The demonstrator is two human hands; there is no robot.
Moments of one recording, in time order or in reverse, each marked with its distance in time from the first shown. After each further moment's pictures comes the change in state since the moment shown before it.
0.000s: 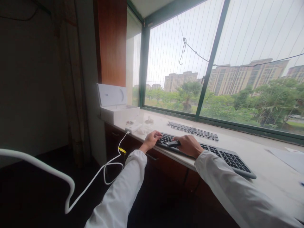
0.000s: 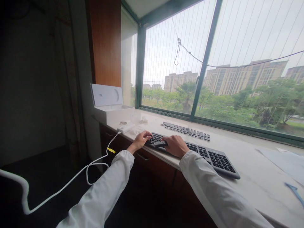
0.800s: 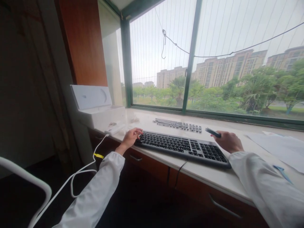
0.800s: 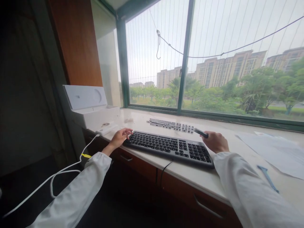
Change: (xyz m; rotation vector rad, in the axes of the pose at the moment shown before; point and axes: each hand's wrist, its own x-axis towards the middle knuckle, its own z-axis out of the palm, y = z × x) left_hand 0.014 0.015 -0.004 0.173 -0.008 -0.038; right_hand -0.131 0.235 0.029 0.001 0.088 0.792
